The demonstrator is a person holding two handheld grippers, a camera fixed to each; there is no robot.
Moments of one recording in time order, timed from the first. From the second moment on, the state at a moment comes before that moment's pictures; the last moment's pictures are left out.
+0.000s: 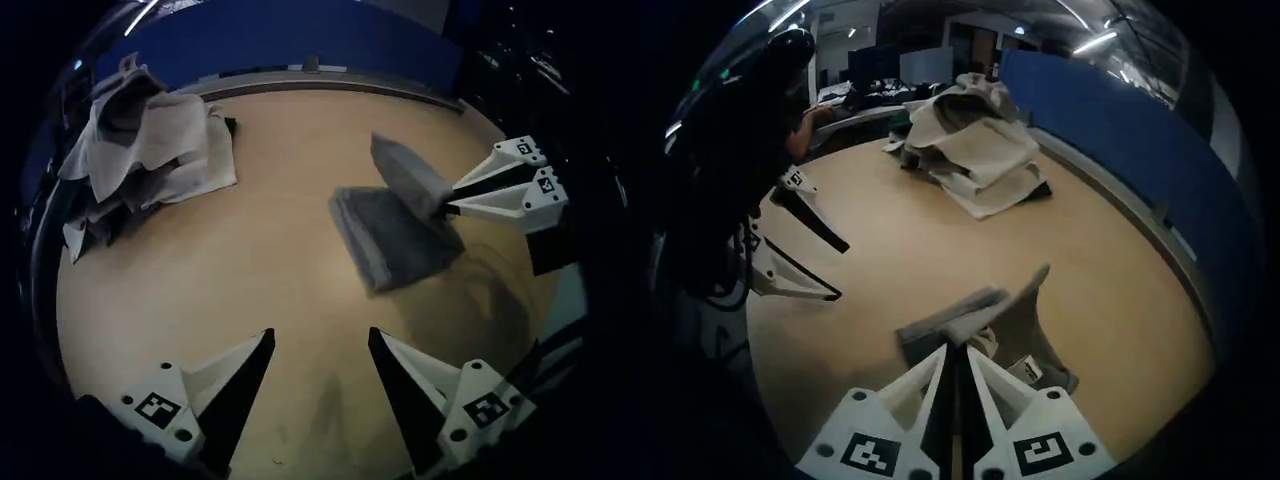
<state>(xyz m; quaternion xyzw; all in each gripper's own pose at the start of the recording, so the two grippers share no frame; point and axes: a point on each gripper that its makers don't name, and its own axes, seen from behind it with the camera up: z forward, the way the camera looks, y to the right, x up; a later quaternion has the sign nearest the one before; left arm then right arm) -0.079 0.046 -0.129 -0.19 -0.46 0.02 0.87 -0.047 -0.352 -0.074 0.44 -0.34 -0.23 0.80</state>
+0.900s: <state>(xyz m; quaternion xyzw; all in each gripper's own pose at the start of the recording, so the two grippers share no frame) -0.088 0.029 -0.142 -0.18 -0.46 0.01 0.87 -0.100 -0.389 -0.105 0.49 -0.38 -0.28 0.73</state>
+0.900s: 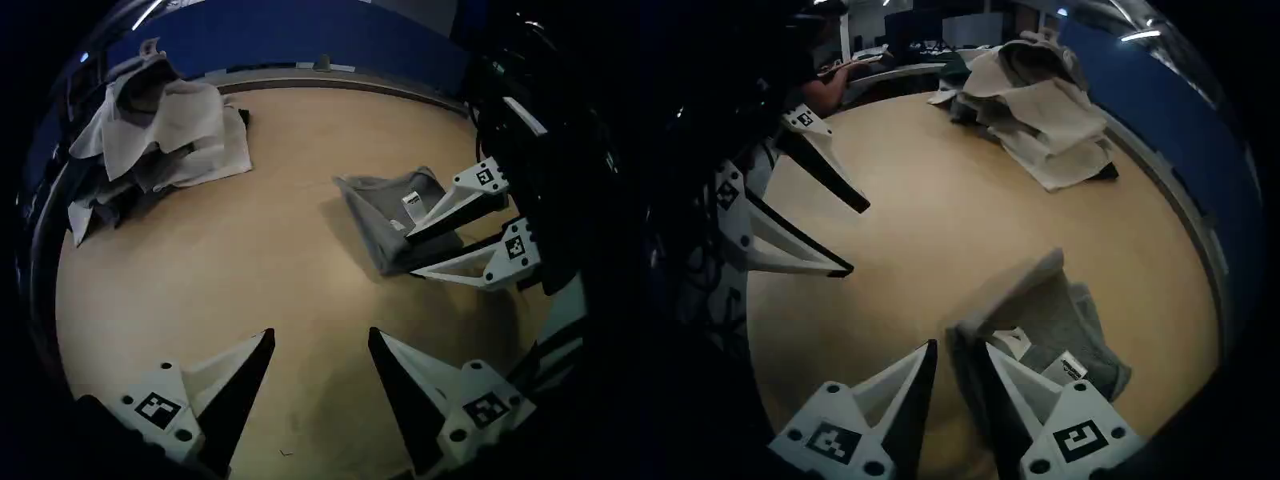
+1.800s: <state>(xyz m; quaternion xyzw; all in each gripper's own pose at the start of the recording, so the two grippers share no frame) -0.086 0.040 -0.131 -0.19 -0.46 0.02 0.87 -0.057 -0.296 -0.063 0.37 -0.36 -0.22 0.83</state>
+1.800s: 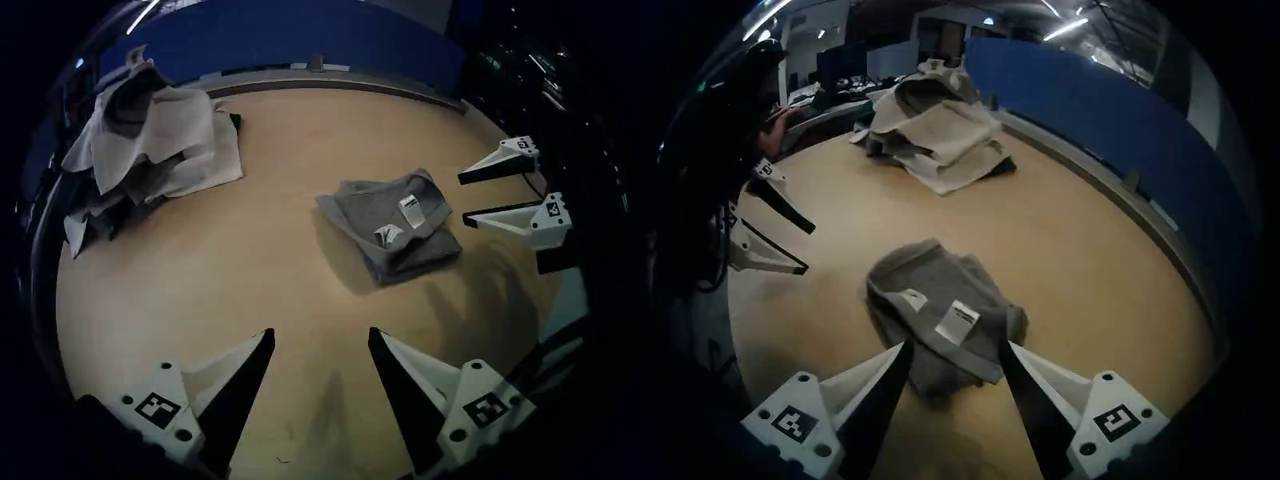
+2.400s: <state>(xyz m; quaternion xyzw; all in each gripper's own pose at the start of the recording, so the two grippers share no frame) -0.087 0.041 -0.132 -0.19 -0.47 0.03 0.86 -0.097 -0.257 -0.050 0.33 -0.40 -0.21 0.83</state>
